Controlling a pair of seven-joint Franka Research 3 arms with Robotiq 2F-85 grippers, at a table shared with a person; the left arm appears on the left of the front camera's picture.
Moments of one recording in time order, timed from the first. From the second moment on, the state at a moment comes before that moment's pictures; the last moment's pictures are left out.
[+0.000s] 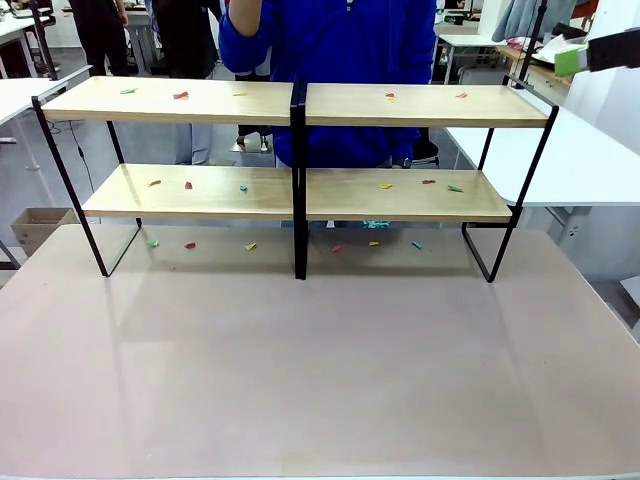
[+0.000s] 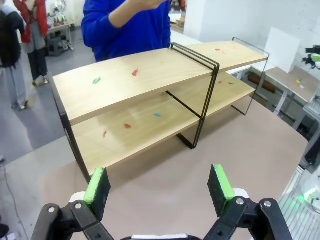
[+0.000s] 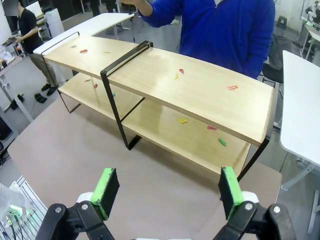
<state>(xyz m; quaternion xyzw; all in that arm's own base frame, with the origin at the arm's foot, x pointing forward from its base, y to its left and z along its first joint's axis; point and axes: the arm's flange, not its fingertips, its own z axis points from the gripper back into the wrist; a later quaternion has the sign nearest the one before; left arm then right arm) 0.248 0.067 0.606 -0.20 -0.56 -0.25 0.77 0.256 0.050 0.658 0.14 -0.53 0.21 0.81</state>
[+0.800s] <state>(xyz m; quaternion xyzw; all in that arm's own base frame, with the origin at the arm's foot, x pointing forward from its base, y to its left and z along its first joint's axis) 0.250 0.067 0.611 -0.20 -0.57 -0.26 0.76 0.256 0.050 0.659 0.14 -0.53 0.21 0.81</state>
